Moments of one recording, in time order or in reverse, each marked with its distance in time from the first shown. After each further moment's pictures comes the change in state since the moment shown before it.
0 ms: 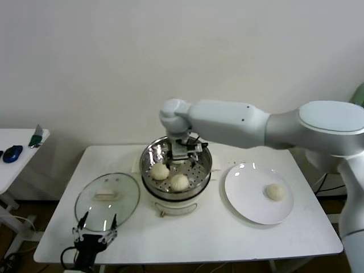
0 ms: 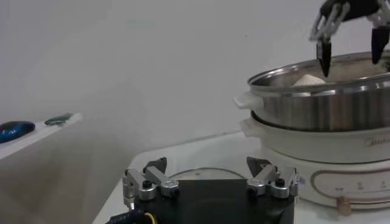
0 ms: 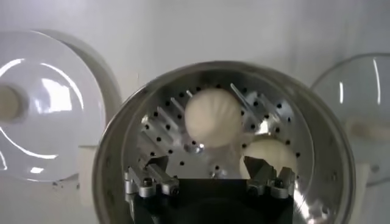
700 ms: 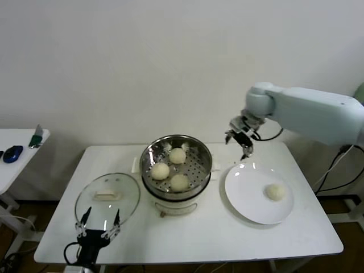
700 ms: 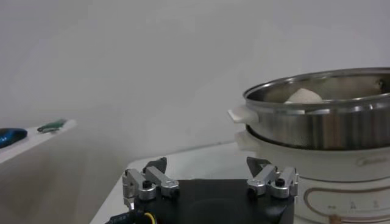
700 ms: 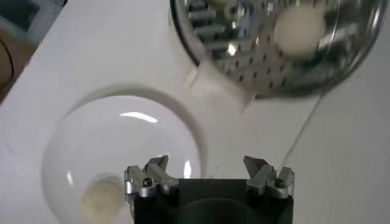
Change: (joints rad) left arm -0.018 -0.005 0.015 -0.032 -0.015 0.030 0.003; right arm 0.049 -0.481 -0.146 0.035 0.359 -0.597 0.106
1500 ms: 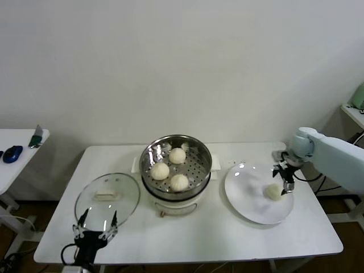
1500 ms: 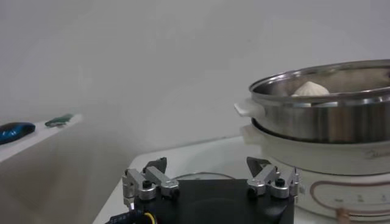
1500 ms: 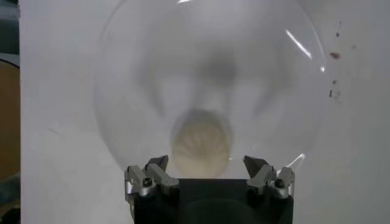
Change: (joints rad) left arm 0.002 -0.002 -0.017 0.005 0.002 0.017 -0.007; right arm -0.465 -0.141 0.355 -0.250 -0.234 -0.060 -0.045
